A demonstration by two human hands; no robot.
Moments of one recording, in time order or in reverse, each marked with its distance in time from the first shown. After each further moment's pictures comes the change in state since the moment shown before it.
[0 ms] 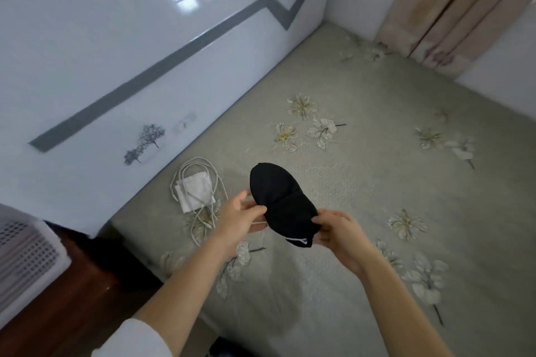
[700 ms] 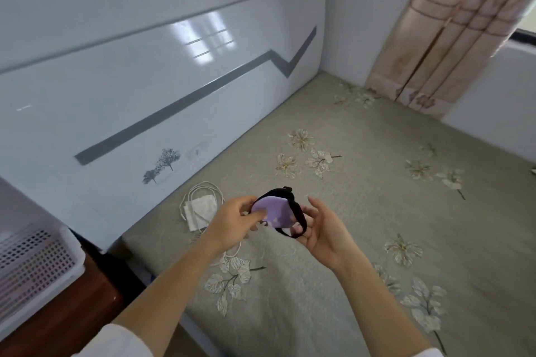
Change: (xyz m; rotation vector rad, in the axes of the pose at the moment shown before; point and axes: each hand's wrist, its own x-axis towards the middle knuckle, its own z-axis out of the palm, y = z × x) left_hand -0.071 0.027 -0.007 0.454 0.016 0.348; right_hand -0.048 -0.021 0.042 0.446 -0.118 0.014
